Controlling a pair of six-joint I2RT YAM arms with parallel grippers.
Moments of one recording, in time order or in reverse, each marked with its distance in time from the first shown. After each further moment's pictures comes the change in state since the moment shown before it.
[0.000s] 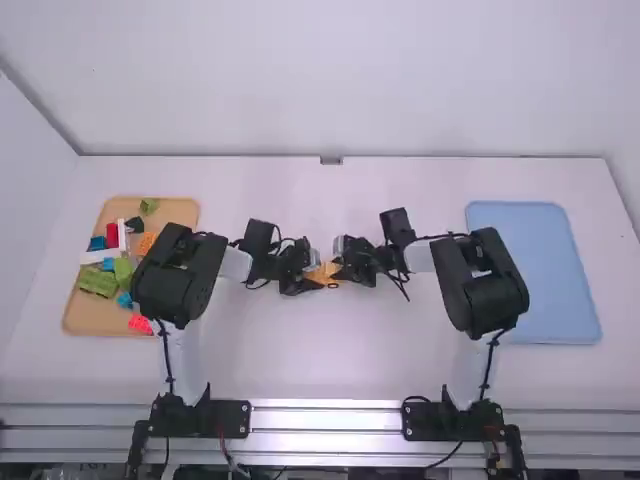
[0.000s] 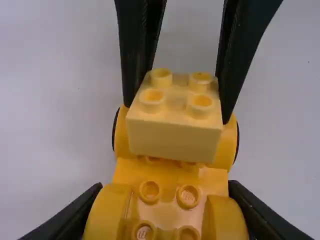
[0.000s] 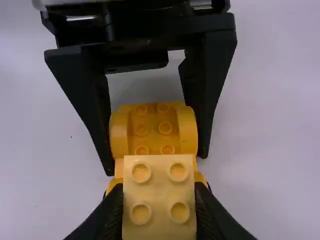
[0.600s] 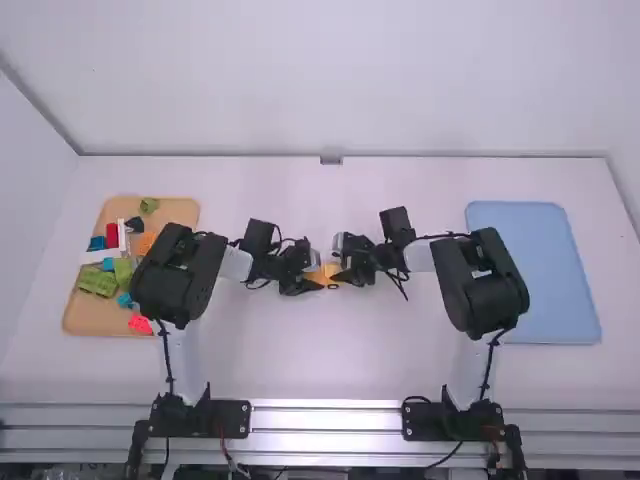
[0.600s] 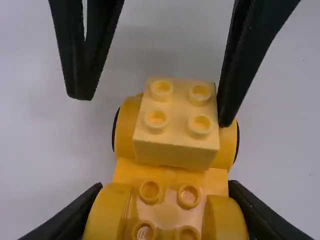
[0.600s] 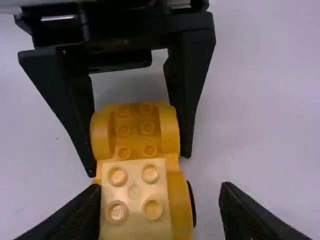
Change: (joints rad) left arm 0.000 0.000 0.005 -0.016 0.007 0.014; right arm -0.002 -0.002 0.003 0.014 0.001 0.019
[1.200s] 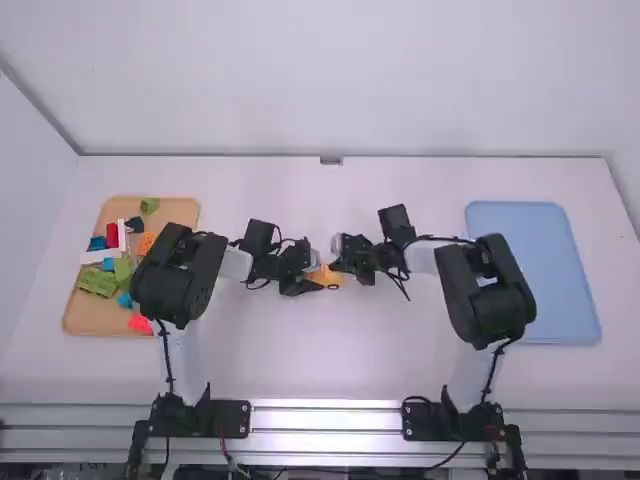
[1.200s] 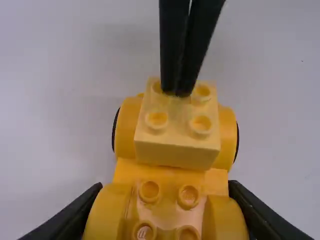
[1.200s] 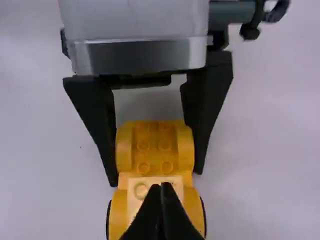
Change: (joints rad) left arm -0.001 0.000 0.000 0.000 0.001 0.000; right arm 0.029 -0.065 -0.002 -0.064 0.031 -0.031
